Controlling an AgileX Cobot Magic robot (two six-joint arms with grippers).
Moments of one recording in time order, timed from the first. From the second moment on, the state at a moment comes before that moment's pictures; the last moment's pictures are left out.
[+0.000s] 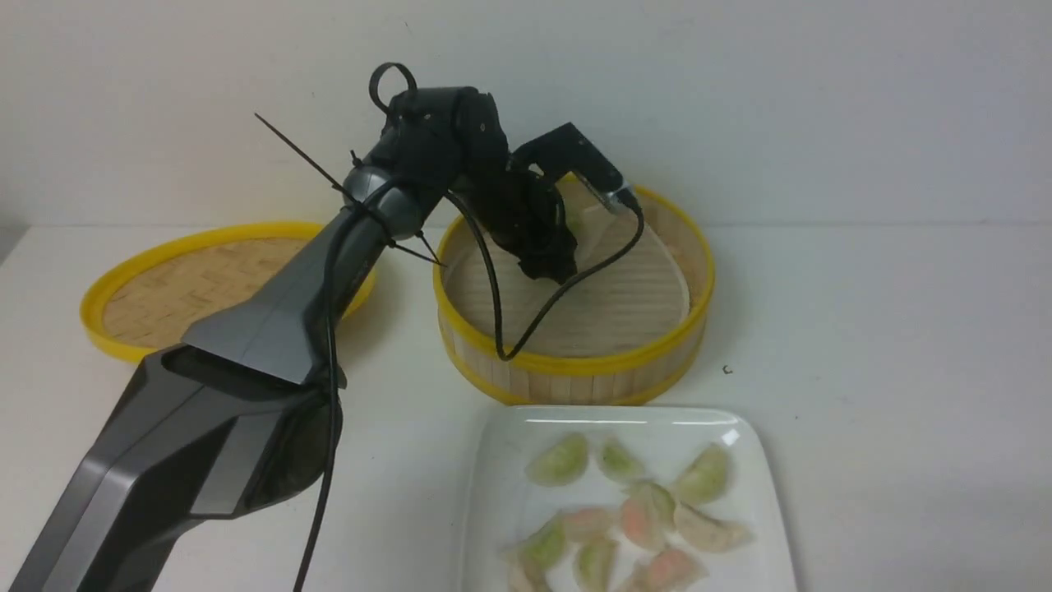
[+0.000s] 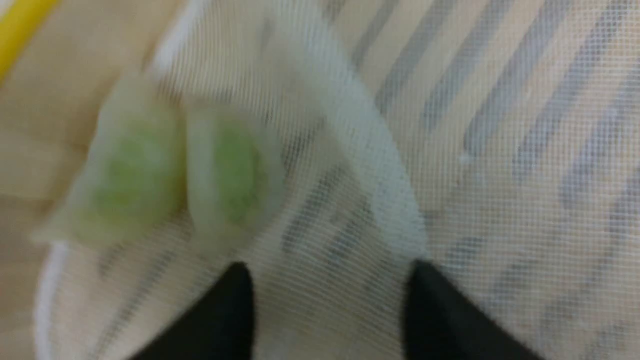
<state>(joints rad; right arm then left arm) 0.02 -0.01 0.02 0.18 0.38 -0.03 -0.37 2.76 -2.77 -0.24 1.16 0.66</state>
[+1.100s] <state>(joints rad) 0.02 -0.01 0.02 0.18 0.38 -0.03 -0.31 2.81 -2.76 -0.58 0.98 0.98</state>
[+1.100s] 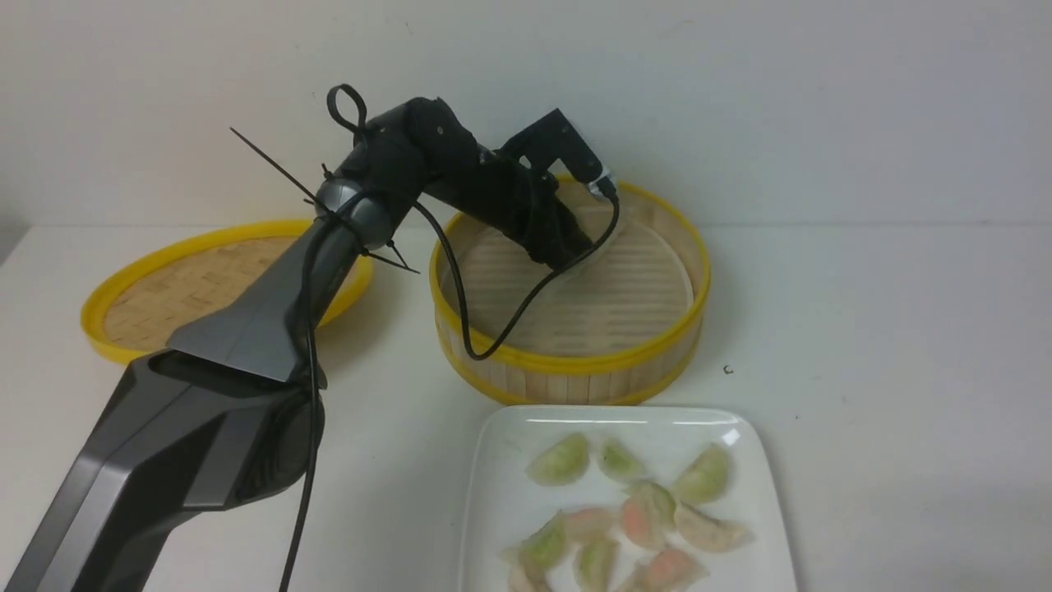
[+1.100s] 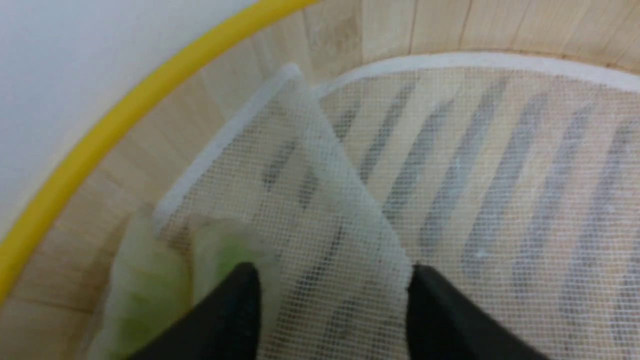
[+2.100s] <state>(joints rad) 0.02 -0.01 0.02 0.18 0.38 -0.03 -0.30 2.72 -2.77 -0.43 0.98 0.86</state>
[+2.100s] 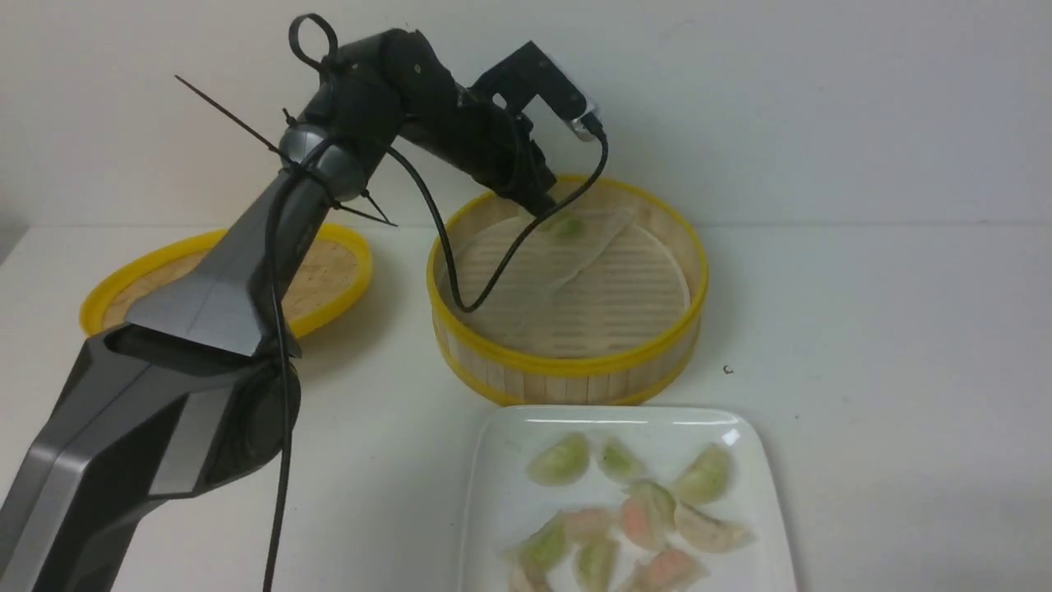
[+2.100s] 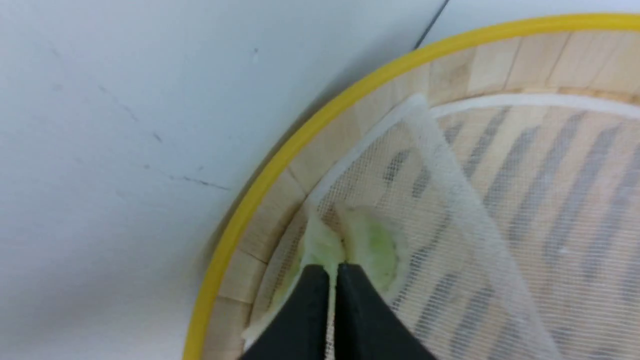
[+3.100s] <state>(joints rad) 0.02 -0.01 0.02 0.18 0.38 -0.03 -0.32 2.83 -2.78 -0.51 1.04 0.99</state>
